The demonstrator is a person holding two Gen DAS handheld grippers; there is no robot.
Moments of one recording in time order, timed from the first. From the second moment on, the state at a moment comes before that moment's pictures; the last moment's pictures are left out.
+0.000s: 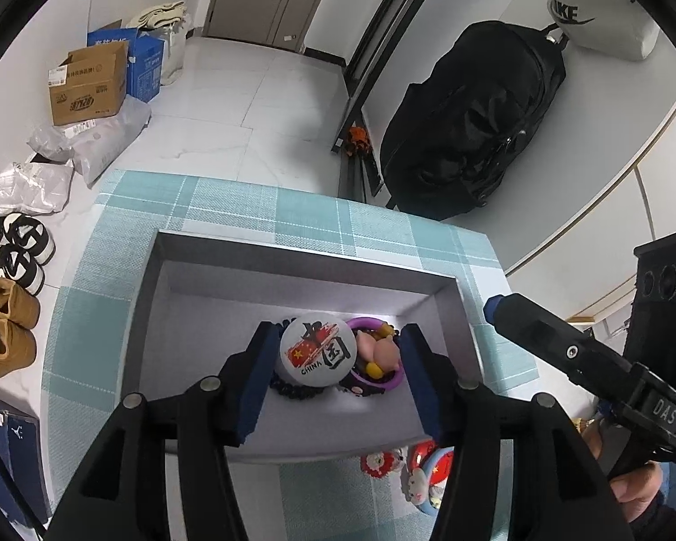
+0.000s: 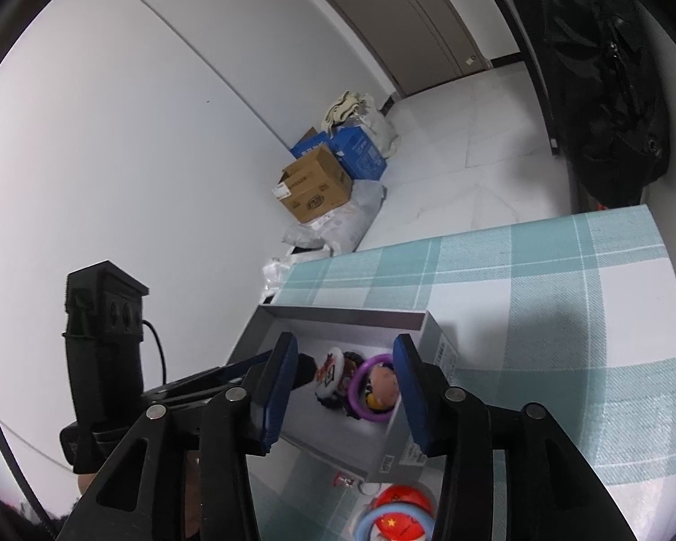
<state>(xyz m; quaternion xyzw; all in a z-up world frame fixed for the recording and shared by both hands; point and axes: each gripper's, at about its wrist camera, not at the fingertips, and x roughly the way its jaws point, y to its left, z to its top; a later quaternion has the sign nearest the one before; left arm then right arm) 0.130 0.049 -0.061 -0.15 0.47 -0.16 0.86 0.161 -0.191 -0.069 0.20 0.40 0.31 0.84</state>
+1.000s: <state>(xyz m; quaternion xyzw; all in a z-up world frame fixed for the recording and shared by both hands) 0.052 0.047 -0.044 -0.16 0.42 -0.16 0.88 0.071 -0.210 -0.065 0.11 0.39 0.25 0.88</state>
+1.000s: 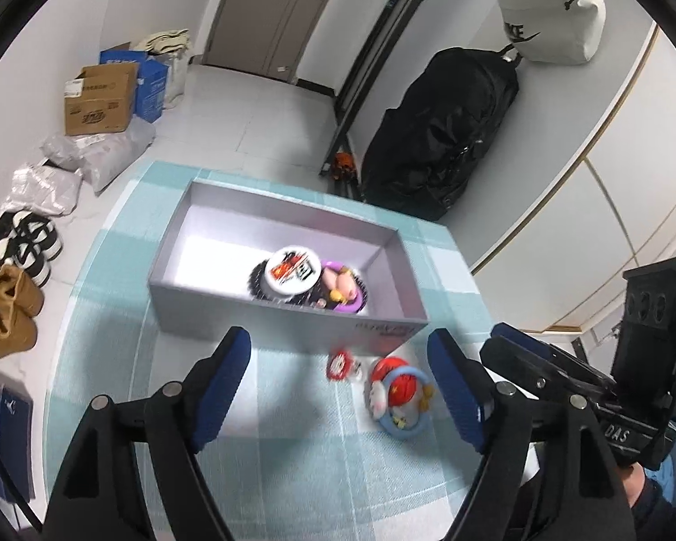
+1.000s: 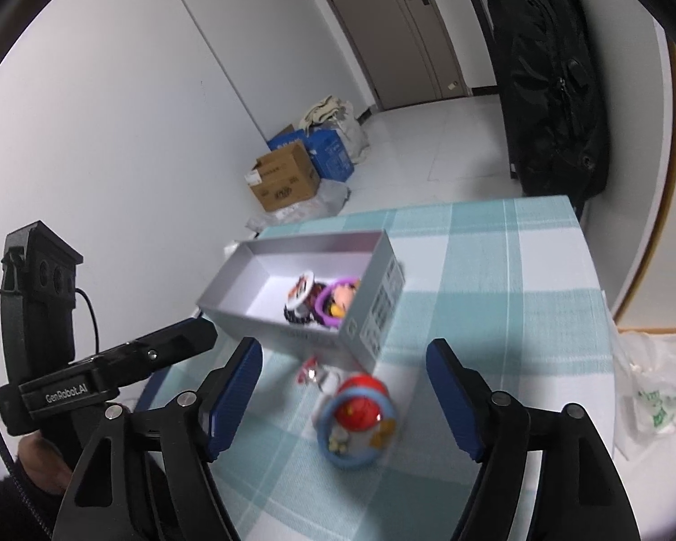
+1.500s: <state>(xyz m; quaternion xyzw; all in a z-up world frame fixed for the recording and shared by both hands) 0.023 0.043 -0.077 -0.14 0.49 -0.06 0.86 0.049 -0.195 -0.098 0.07 0.44 0.23 0.87</state>
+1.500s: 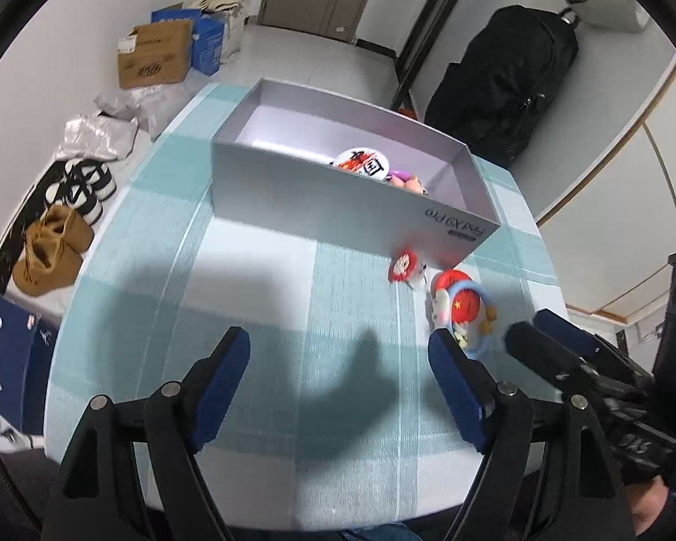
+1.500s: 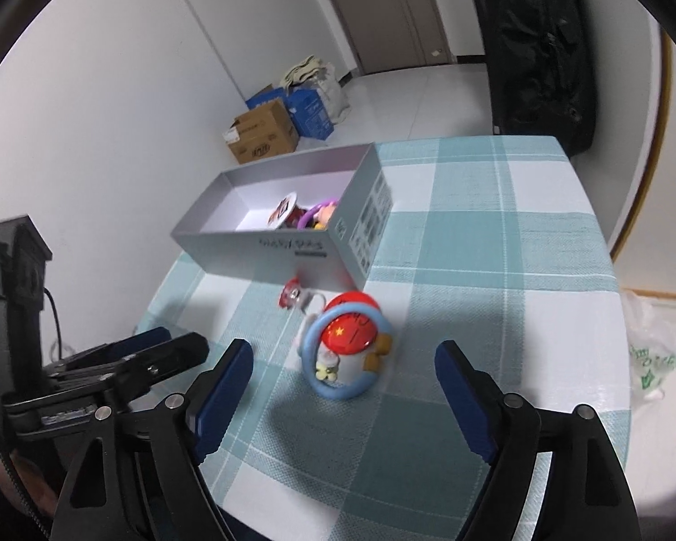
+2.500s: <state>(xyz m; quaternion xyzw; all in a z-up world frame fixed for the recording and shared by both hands) 0.014 0.053 -0.084 -0.12 0.49 0.00 0.86 0.060 -0.156 -0.121 0.00 0.45 0.22 0.87</state>
